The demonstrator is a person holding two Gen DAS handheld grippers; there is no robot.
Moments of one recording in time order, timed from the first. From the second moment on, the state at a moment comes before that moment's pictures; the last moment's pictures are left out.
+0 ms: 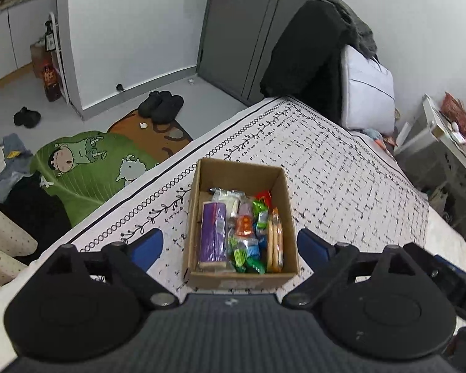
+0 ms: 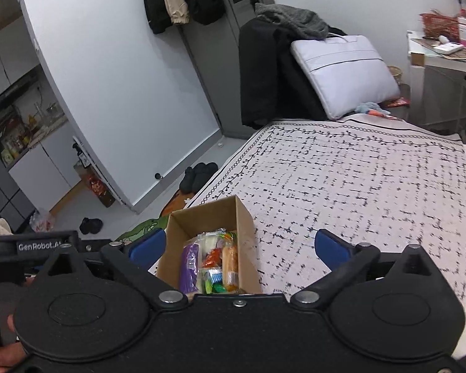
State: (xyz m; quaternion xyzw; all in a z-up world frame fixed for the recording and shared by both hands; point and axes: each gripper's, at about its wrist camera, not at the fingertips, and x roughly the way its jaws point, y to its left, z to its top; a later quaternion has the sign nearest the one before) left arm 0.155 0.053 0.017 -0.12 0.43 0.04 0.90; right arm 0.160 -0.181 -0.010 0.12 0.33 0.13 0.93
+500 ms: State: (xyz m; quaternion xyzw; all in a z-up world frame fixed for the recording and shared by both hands) left arm 0.087 0.027 0.035 -0.08 0.40 0.02 0.91; right arm 0.091 -0.197 0.005 0.09 0.31 0.13 0.94
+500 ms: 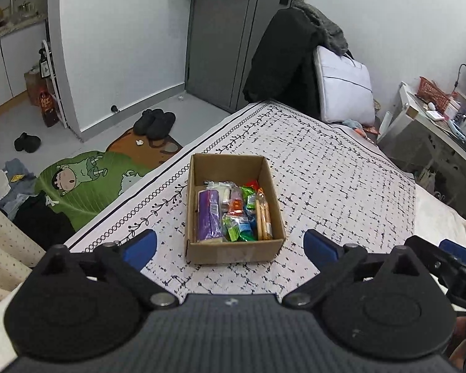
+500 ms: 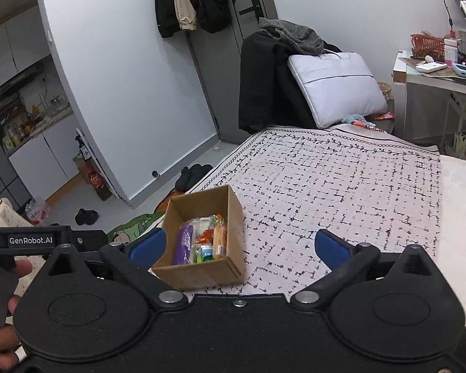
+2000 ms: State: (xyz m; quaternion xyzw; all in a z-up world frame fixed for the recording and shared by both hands) left arm -0.006 0.023 0.058 -0.05 0.35 0.01 0.94; right arm 0.011 -0.194 0.029 0.05 0.28 0.14 0.95
